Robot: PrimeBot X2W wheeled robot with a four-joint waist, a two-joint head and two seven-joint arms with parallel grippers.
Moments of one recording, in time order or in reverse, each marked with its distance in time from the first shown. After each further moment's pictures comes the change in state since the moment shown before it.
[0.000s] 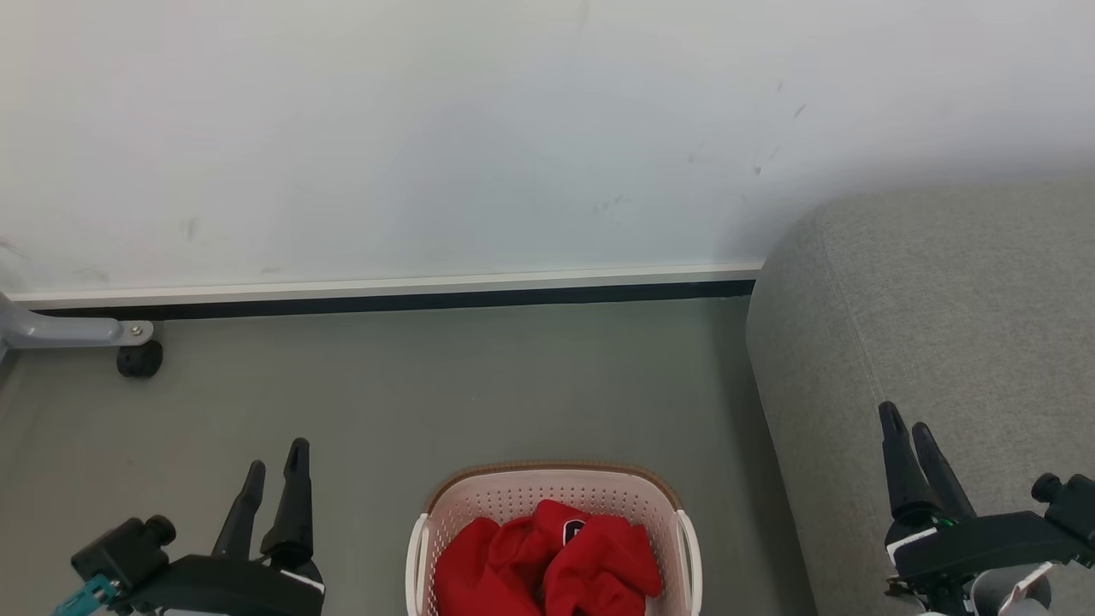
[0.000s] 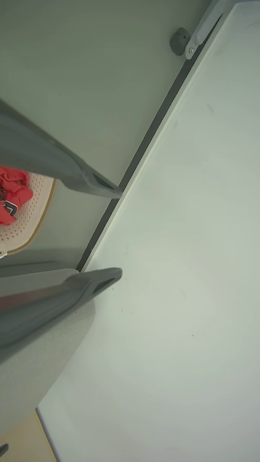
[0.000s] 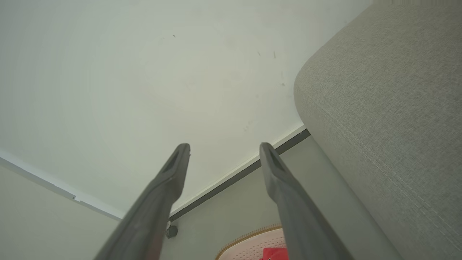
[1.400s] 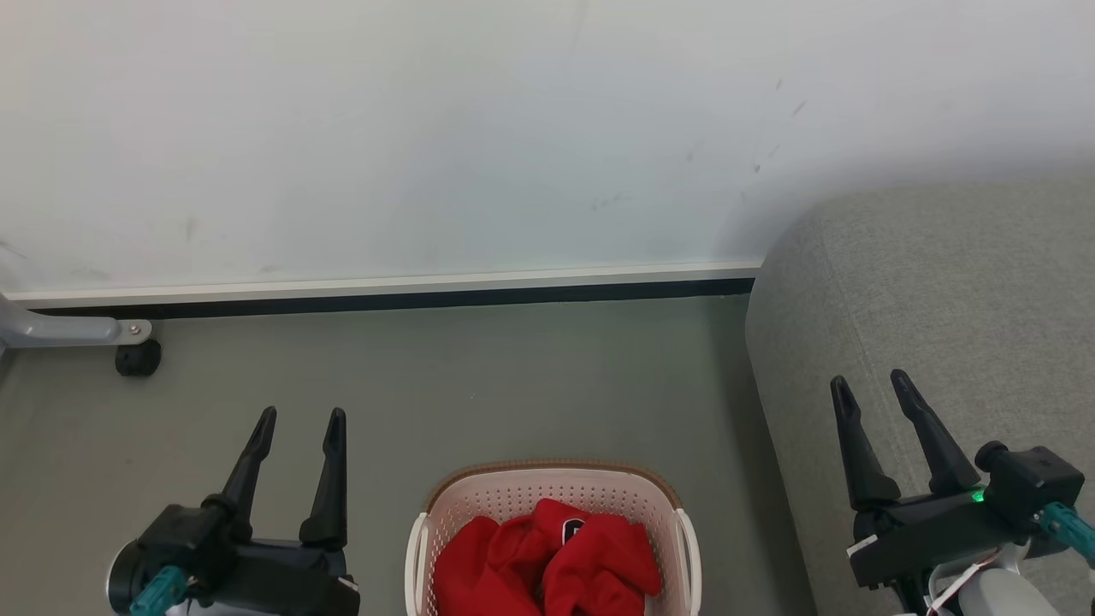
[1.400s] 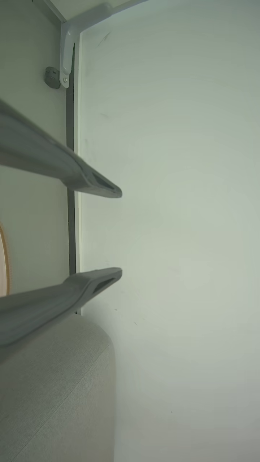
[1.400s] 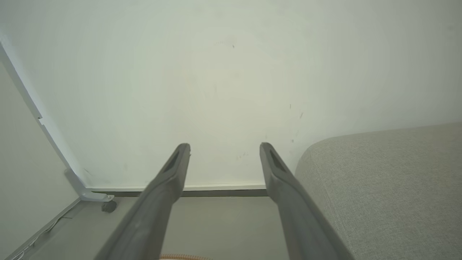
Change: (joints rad) left arm -0.019 0.026 -0.064 -0.063 0.494 0.028 -0.142; right arm -0.050 -0.067 0.121 -0.038 -0.470 -0.043 -0.144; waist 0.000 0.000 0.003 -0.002
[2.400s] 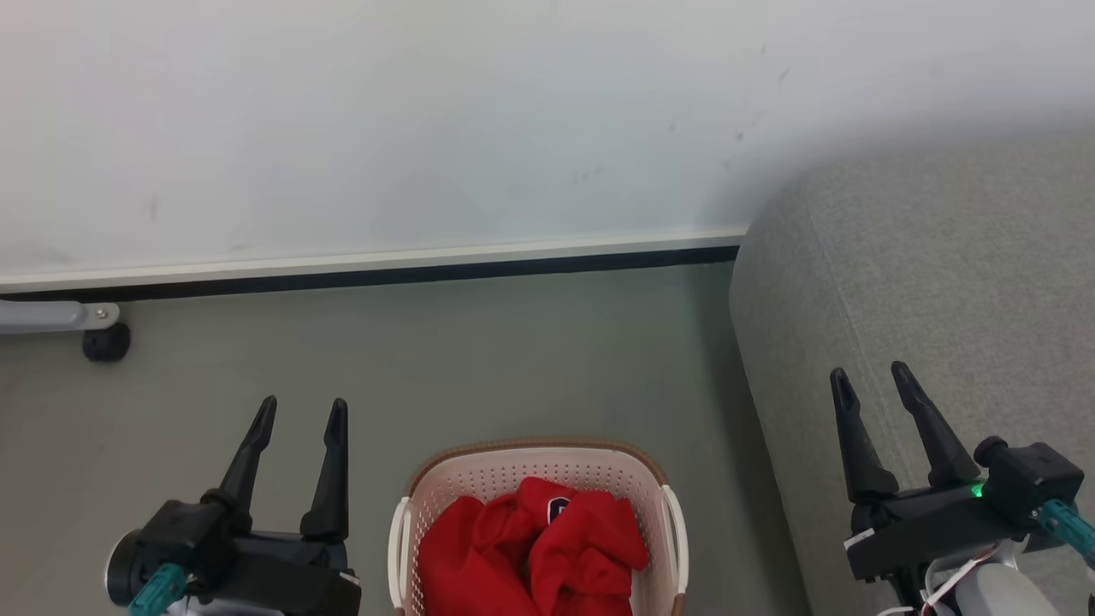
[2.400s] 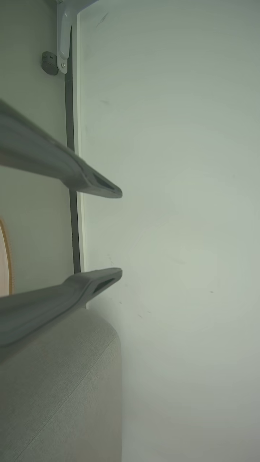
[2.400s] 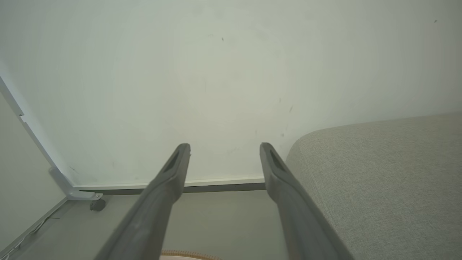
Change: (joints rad) left arm -0.001 -0.018 0.023 -0.025 0.049 -0.021 -0.007; right arm -0.006 0.020 -0.018 -0.007 -0.044 0.000 -0.005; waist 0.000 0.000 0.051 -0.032
